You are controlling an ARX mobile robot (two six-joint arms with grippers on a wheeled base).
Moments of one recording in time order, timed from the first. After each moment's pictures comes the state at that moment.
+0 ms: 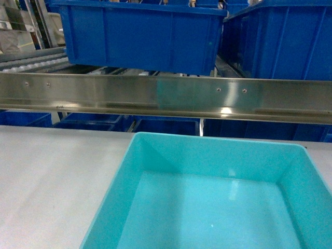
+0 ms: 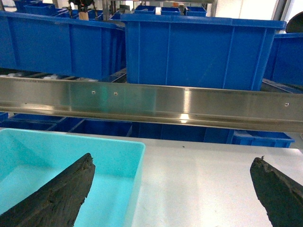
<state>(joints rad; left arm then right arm) 0.00 0.01 0.02 -0.01 0.00 -0.01 0.00 0.00 0.01 0.00 0.00 0.00</state>
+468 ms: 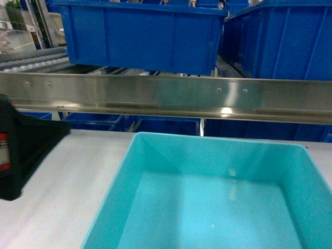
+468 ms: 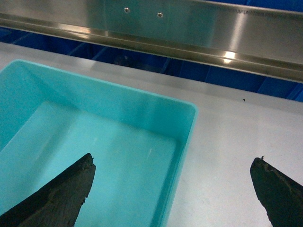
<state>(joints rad) -0.23 1.10 0.41 0.27 0.10 -0.10 0.07 1.14 0.38 0.33 -0.14 -0.03</state>
